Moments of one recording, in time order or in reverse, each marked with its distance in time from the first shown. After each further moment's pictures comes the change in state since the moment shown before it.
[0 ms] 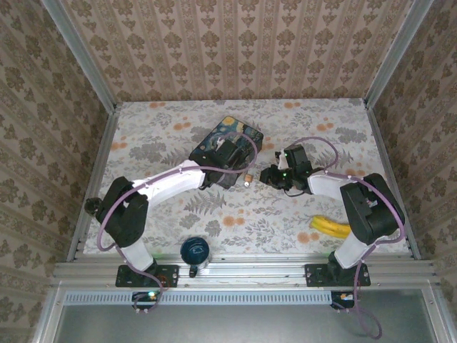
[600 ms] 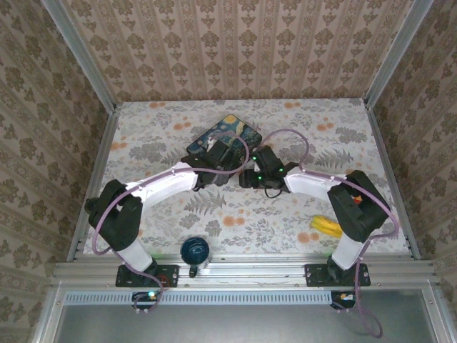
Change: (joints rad) left arm 0.047 -0.054 -0.080 0.050 -0.036 -0.003; right arm 0.270 0.092 0.227 -0.214 0.406 -0.156
